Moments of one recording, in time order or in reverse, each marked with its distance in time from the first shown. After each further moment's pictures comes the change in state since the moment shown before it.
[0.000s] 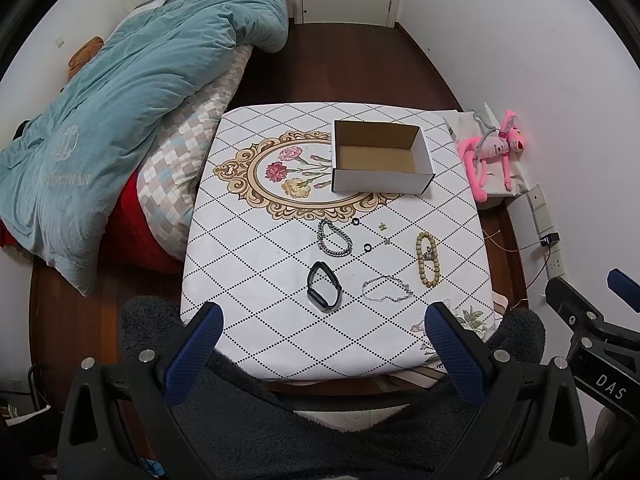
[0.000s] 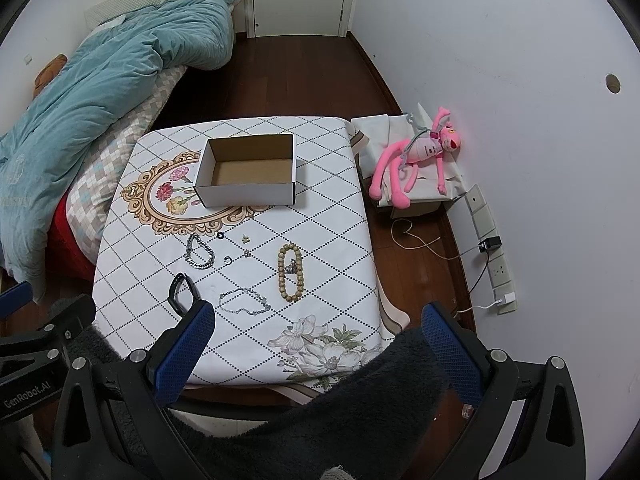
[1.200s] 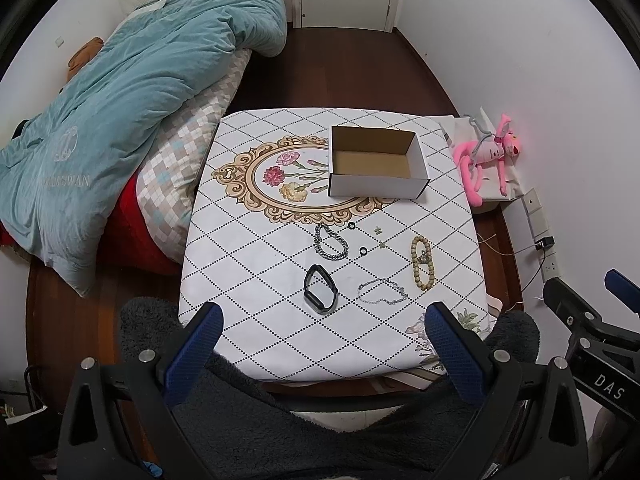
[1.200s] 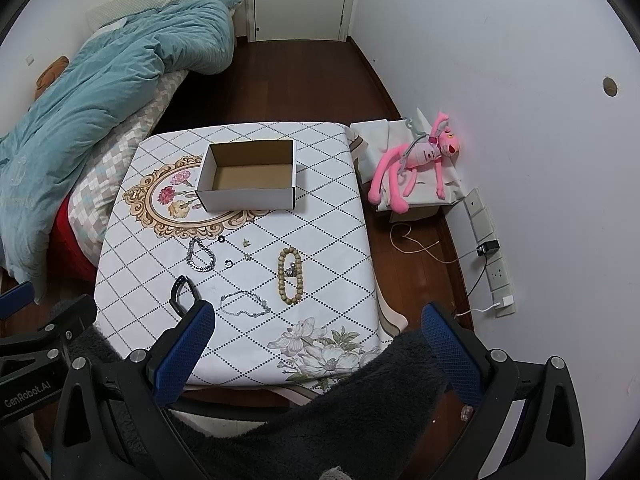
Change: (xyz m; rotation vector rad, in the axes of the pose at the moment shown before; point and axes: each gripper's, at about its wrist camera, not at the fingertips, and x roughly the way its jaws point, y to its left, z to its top) left arm -0.009 -0.004 0.003 0.002 -0.015 -0.015; right arm -0.013 -0.002 0.006 0.001 -0.006 0.002
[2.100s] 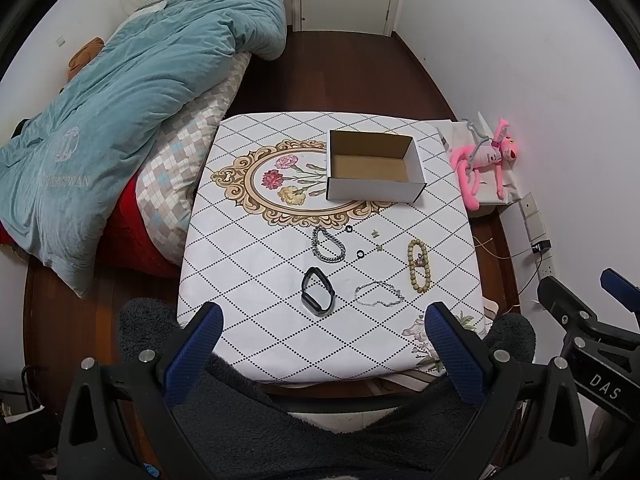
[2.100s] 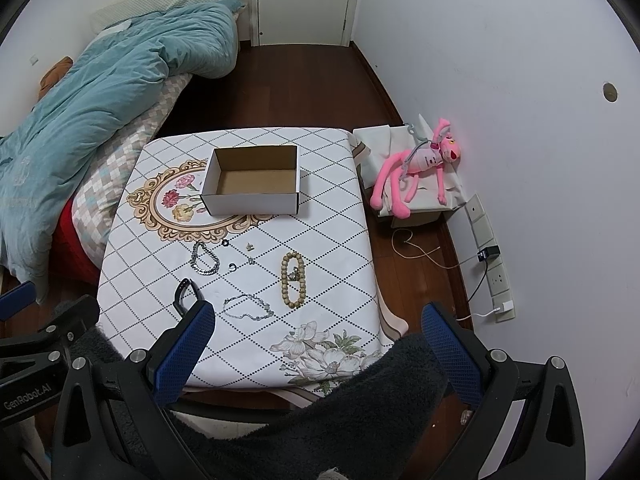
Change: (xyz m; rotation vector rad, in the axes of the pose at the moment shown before) left arm -0.003 -0.001 0.002 -0.005 -0.011 -0.003; right arm -0.009 -0.001 0.011 0.001 -0.015 0.005
